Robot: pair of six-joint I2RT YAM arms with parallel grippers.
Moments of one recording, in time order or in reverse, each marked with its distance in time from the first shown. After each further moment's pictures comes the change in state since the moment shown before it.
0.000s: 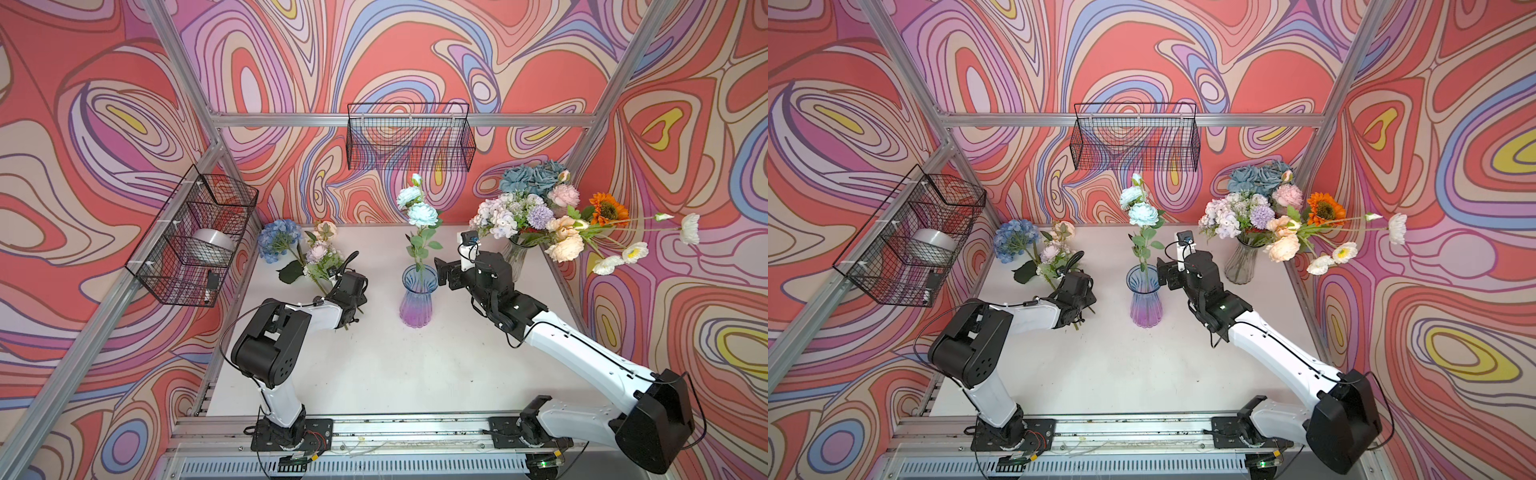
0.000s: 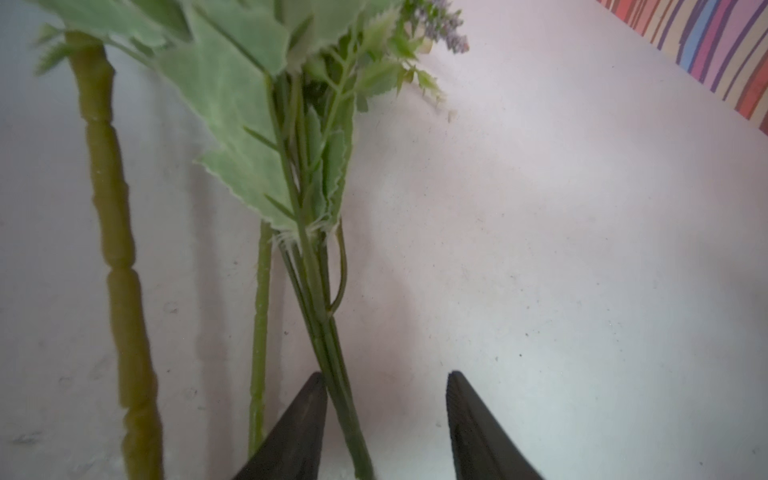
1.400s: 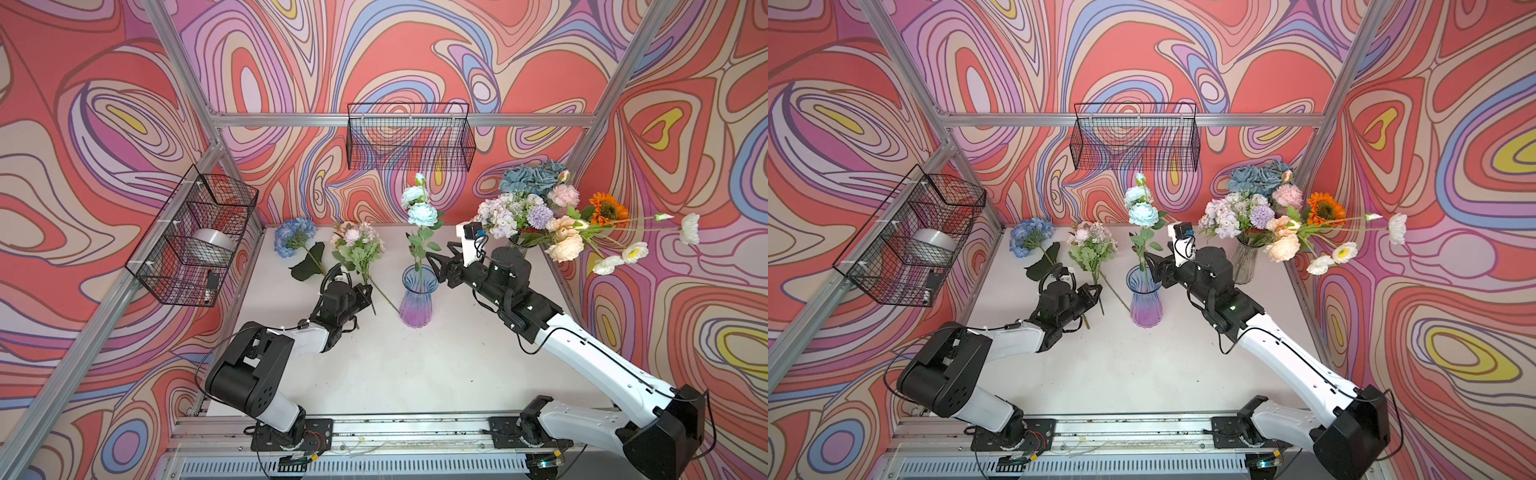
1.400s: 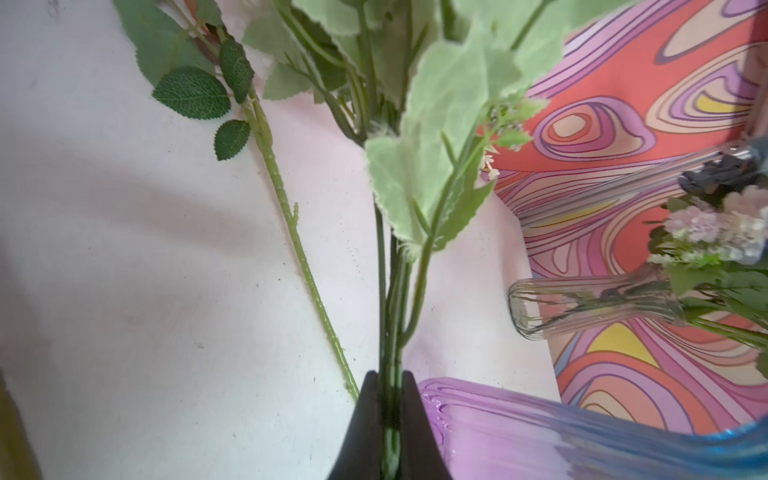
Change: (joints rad) left arm 0.009 -0.221 -0.324 0.571 0.462 -0.100; right arm -0.001 -0.065 0.060 0.042 -0.356 0.068
